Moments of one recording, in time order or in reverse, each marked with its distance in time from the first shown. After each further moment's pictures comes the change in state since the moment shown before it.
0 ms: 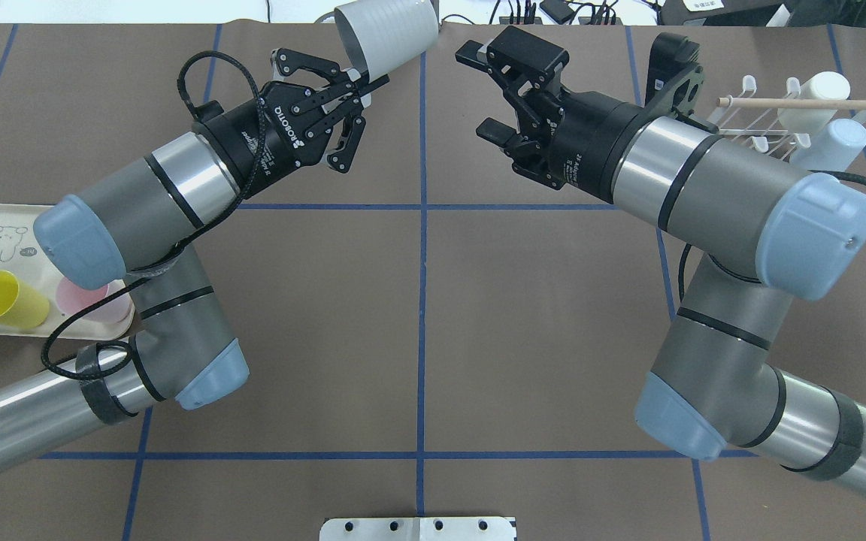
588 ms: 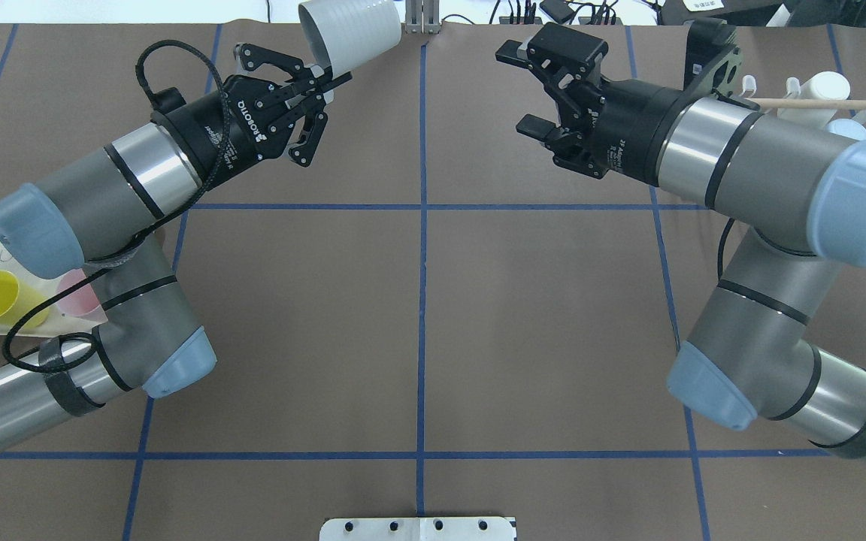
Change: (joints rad) left arm -0.053 0.064 -0.028 0.015 -0.046 0.063; right arm 0.067 -0.044 0.002 0.000 0.100 -0.009
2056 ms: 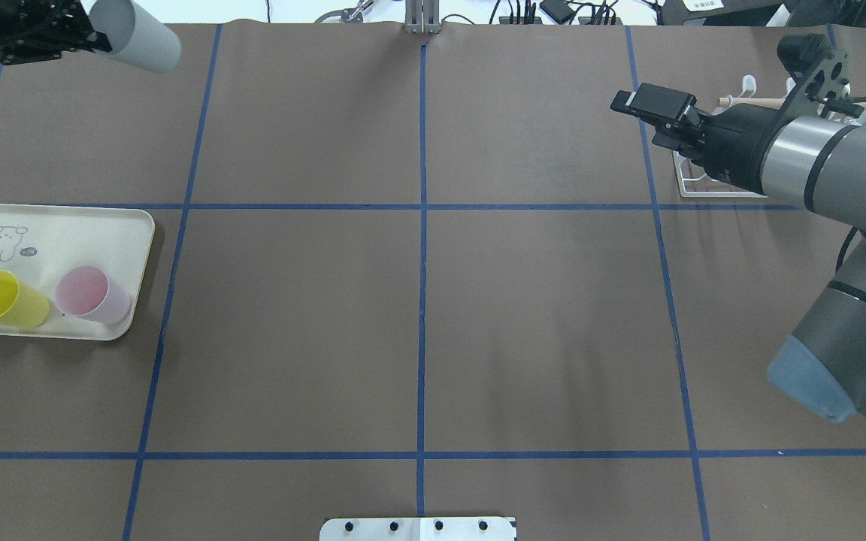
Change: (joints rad) left arm -0.484 0.143 -0.145 0.886 -0.691 1.147; right arm 0.120 -0.239 0.023 -0.084 0.086 -0.415
